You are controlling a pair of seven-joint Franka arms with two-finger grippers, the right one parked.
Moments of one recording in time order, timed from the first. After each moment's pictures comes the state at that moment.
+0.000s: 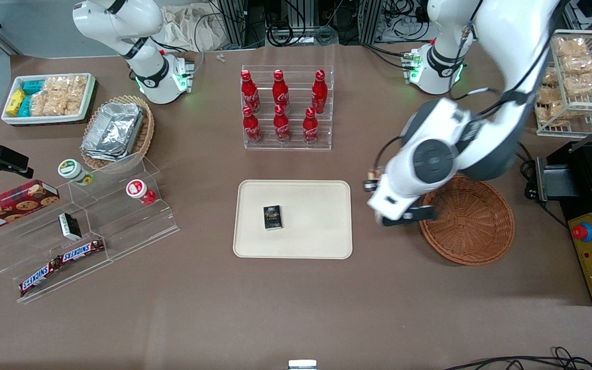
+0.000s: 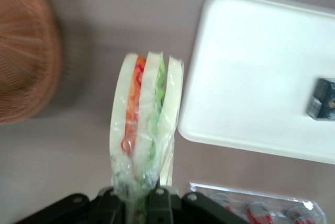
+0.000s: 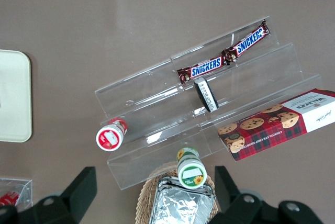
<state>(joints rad) -0.04 0.51 -0.57 -1.53 0.11 1.78 -0.76</state>
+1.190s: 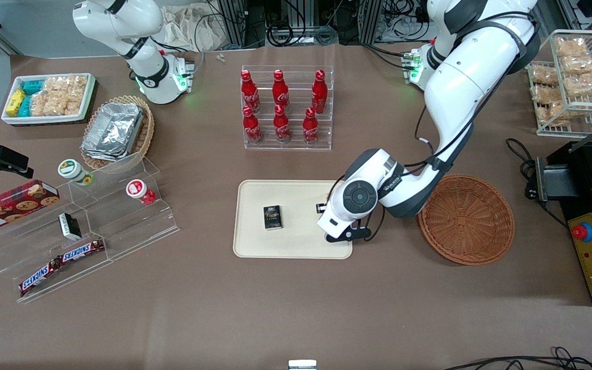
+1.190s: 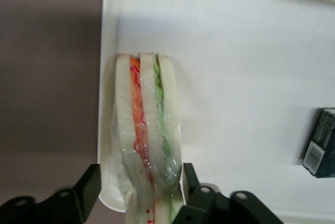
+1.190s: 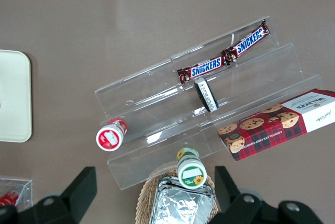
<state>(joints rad) -0.15 0.82 -0.58 -1.45 0.27 2.02 -0.87</state>
